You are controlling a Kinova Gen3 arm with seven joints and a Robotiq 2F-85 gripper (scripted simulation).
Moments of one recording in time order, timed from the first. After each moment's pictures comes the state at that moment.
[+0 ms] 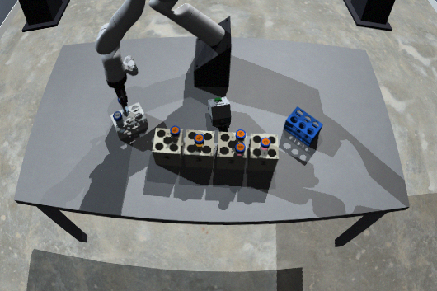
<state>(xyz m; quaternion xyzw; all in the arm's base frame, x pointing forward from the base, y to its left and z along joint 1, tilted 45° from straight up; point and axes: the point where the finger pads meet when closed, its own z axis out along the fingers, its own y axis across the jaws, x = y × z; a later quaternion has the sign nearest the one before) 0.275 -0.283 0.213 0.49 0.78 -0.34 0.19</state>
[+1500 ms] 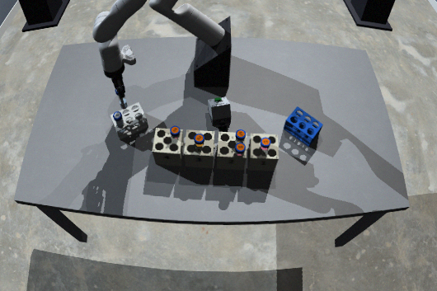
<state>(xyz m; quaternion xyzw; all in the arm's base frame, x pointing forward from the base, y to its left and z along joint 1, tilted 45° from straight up) 0.277 -0.246 0.250 0.49 0.78 -0.34 0.19</state>
